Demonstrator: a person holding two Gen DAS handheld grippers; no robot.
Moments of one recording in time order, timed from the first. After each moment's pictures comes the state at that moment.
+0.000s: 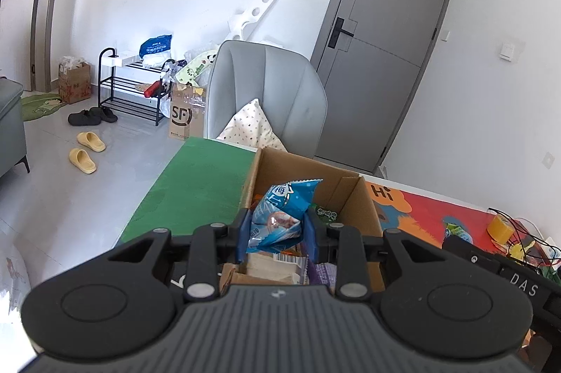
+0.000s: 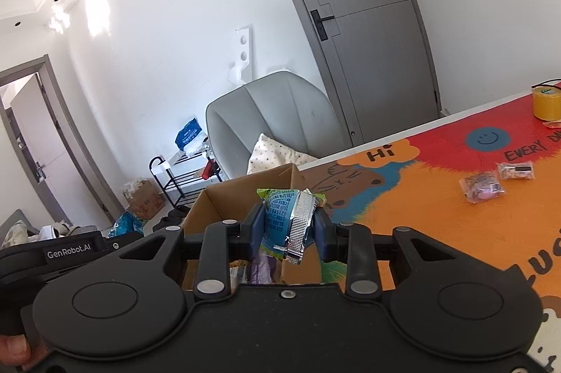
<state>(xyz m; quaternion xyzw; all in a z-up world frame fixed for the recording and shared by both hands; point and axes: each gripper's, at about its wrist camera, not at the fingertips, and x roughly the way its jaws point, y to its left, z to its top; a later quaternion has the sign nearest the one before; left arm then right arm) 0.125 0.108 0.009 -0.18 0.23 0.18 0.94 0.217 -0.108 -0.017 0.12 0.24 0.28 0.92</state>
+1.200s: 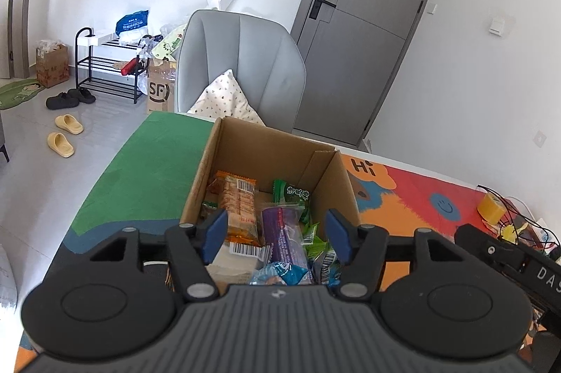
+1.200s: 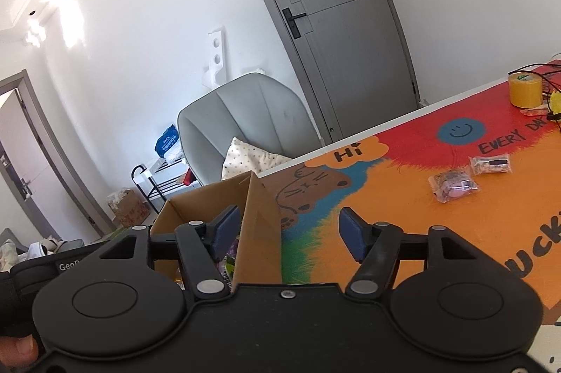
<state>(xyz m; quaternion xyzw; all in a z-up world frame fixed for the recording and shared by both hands) 0.163 0.089 -0.009 -0.19 0.27 0.14 0.93 0.234 -0.143 -0.025 0.15 0.25 0.23 0.93</state>
